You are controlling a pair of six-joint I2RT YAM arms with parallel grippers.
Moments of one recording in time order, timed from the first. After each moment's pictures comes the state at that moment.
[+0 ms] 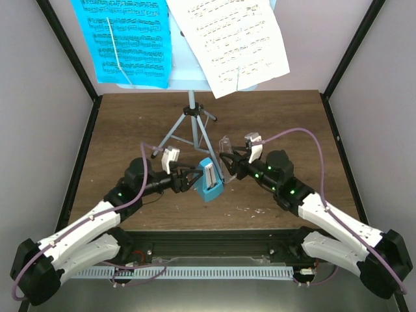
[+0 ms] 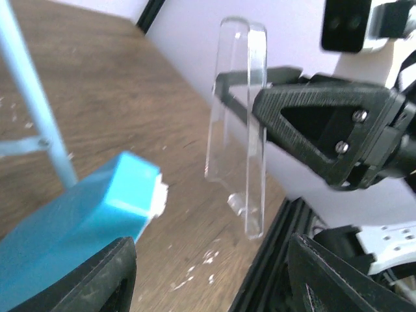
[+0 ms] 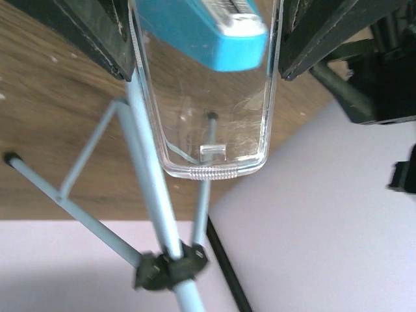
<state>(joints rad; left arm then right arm) -0.69 0.89 0.51 0.14 0.43 -0.58 0.68 0.96 0.60 0.19 -0.14 0.37</state>
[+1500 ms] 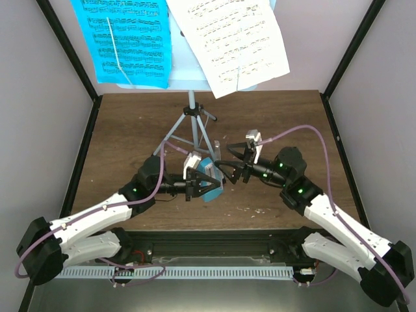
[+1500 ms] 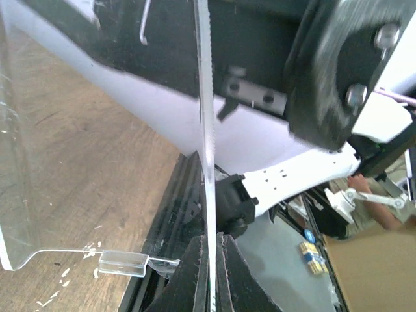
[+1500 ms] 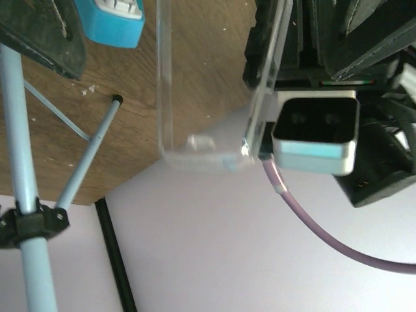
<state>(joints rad) -0.85 1.05 0.61 0.35 0.68 -0.66 0.64 0.87 0.63 0.26 -0.51 0.42</state>
